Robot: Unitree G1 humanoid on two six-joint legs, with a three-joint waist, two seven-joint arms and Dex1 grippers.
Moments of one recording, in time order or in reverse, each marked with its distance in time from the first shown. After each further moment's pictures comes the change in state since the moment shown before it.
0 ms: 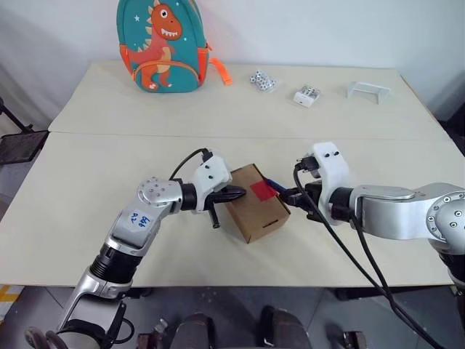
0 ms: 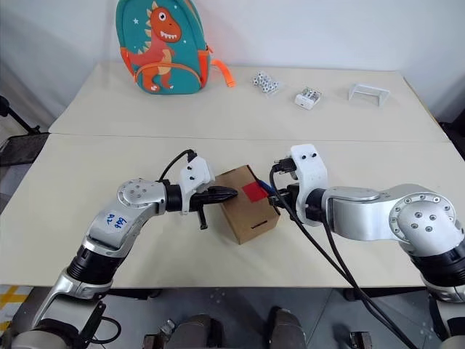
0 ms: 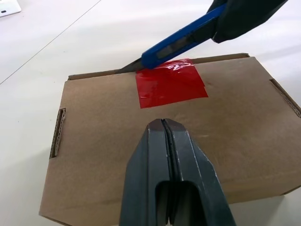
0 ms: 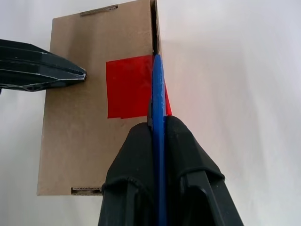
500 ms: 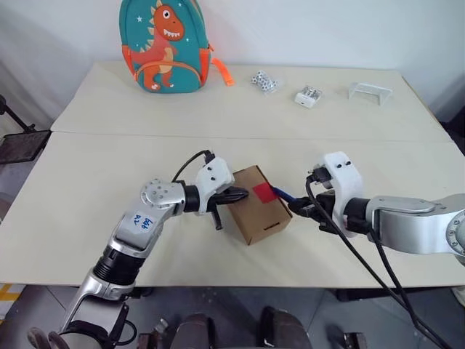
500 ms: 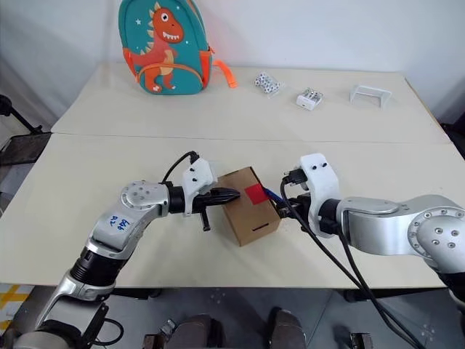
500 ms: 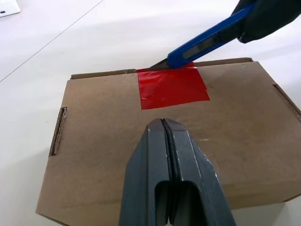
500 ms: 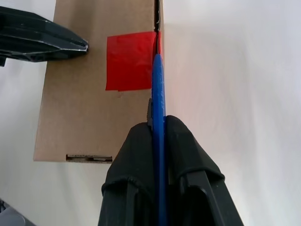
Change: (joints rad) left arm 0.010 -0.021 -0.008 -0.004 0.000 0.001 0.010; right arm 0.104 -0.170 -0.022 -0.096 0.000 -0.050 0.130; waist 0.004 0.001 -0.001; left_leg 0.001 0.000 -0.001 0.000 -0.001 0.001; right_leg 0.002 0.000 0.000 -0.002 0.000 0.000
